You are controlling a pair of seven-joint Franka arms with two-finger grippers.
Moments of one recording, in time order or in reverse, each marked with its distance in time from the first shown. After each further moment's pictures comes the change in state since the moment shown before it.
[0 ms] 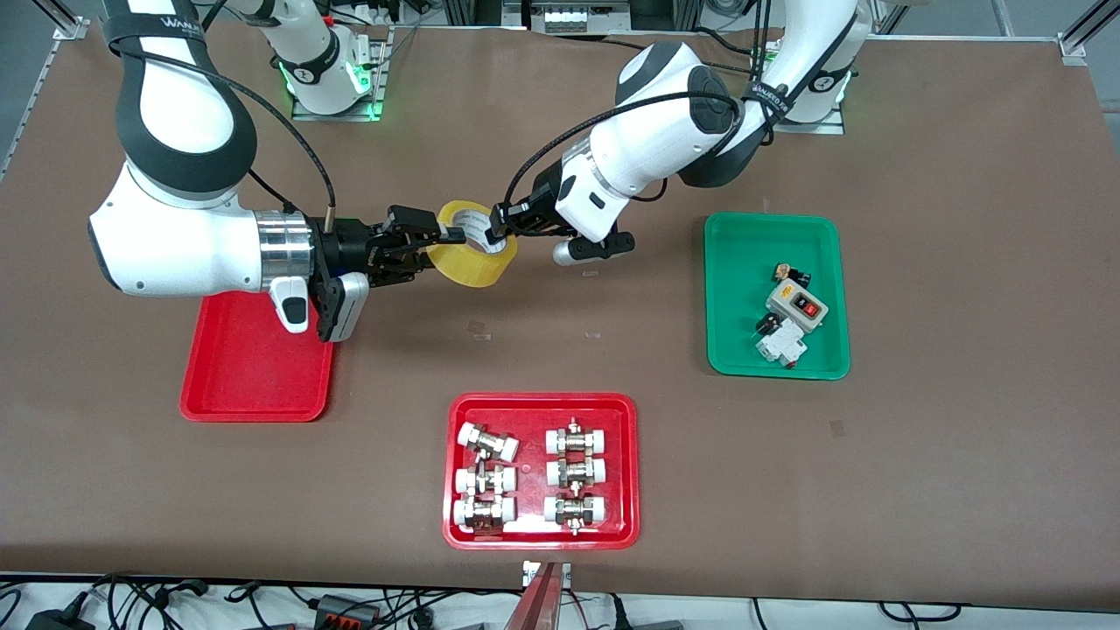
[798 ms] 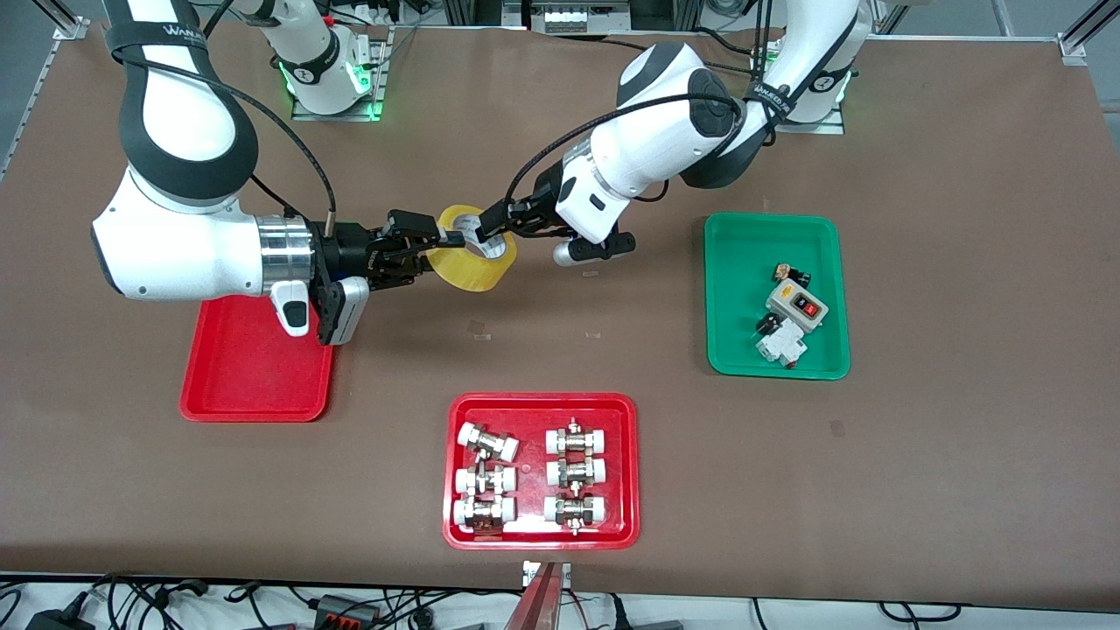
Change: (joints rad) left arm 0.012 -0.004 0.002 0.002 0.000 -0.051 0.001; right arm -0.002 0.015 -0.006 0.000 0.000 0.001 -0.018
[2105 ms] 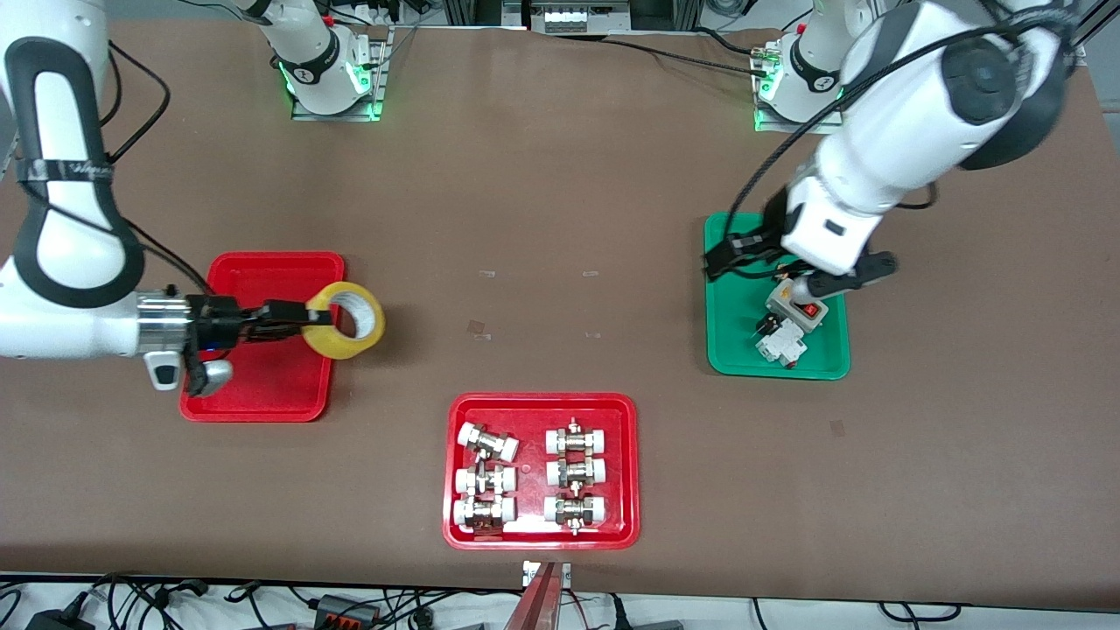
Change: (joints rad) left arm 0.425 -0.258 0.023 0.001 0.391 -0.635 0.185; right arm -0.335 0.160 -0.023 -0.012 -0.251 -0.029 -0.062
